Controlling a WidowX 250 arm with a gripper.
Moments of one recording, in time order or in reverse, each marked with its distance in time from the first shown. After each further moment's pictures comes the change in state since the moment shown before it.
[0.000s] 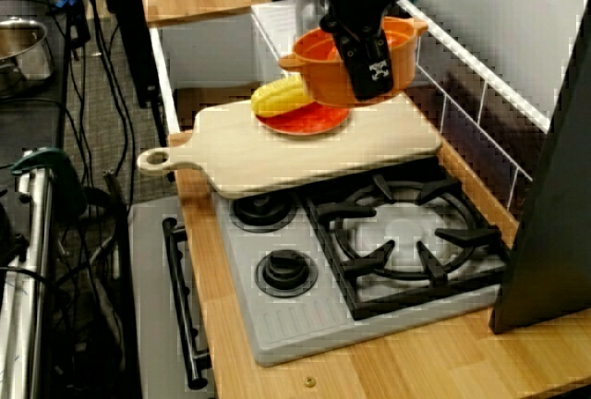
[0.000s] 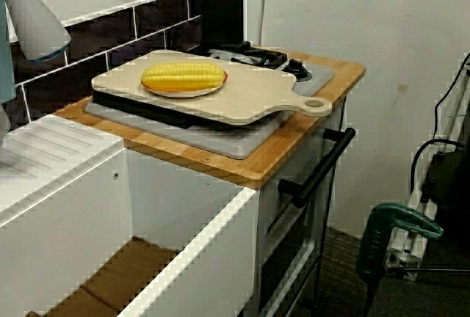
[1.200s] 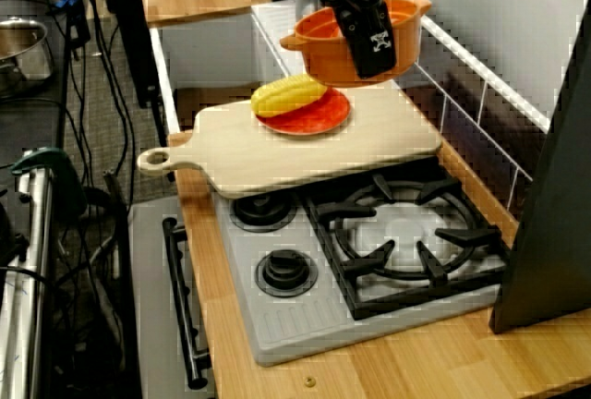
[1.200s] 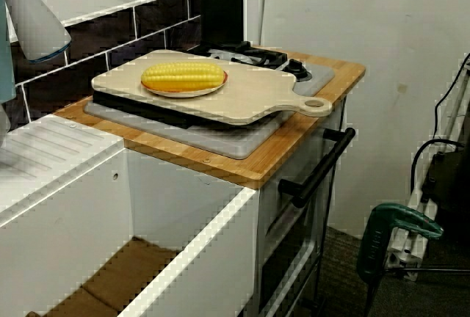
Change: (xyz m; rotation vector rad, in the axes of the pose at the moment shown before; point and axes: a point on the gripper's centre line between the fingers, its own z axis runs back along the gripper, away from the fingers) arm 0.006 0.003 0.011 -0.023 -0.007 -0.001
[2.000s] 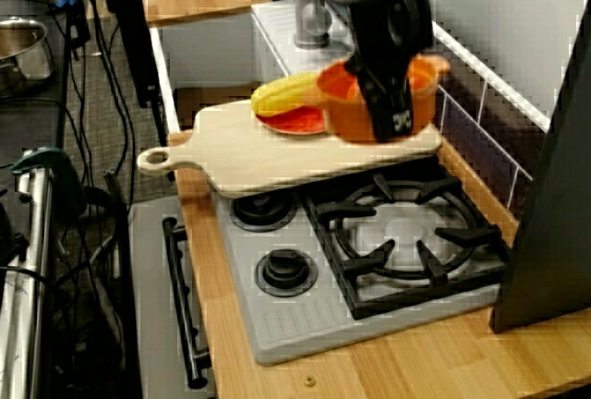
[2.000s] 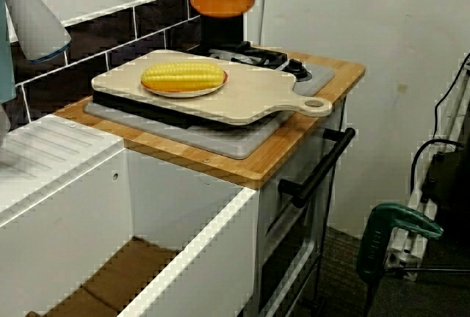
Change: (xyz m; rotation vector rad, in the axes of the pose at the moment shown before) arm -0.005 -0.015 -0.051 0.039 0.067 -0.038
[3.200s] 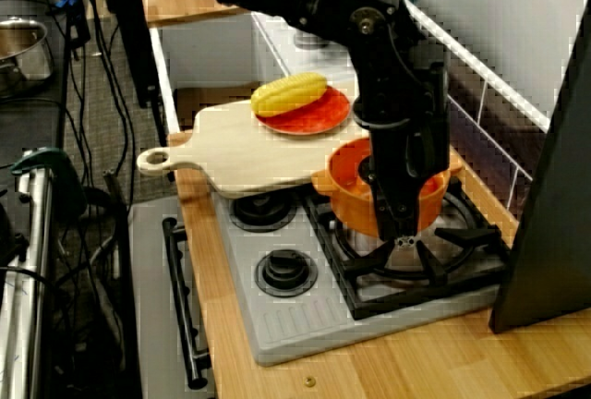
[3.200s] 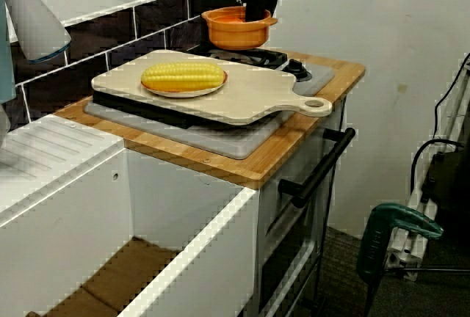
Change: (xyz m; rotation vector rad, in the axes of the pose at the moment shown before) arm -0.016 -0.041 -0.049 0.046 0.081 -0.110
